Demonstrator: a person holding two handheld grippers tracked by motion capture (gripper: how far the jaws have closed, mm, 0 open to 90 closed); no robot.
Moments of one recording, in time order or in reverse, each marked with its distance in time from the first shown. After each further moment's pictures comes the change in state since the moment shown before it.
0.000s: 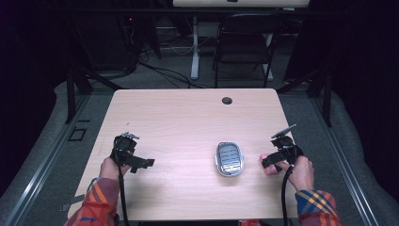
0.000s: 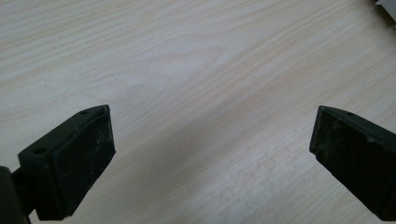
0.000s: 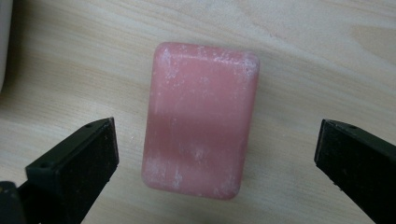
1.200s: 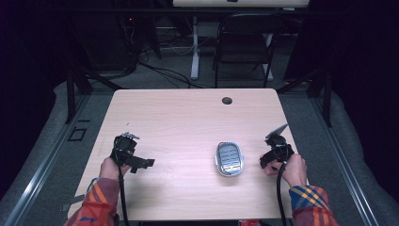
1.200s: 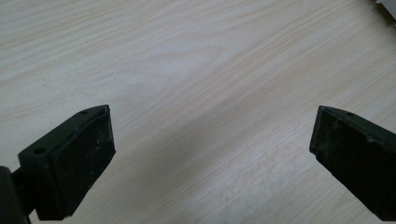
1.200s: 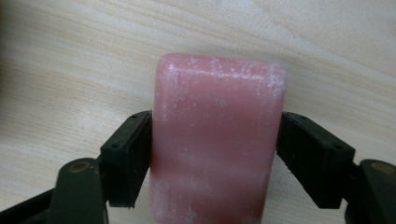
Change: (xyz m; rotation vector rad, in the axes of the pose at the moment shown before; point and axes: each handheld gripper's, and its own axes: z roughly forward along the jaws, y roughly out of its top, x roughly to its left) left arm 0.000 0.000 0.000 0.001 0.001 0.007; right arm 0.008 0.015 0.020 0.078 -0.009 0.034
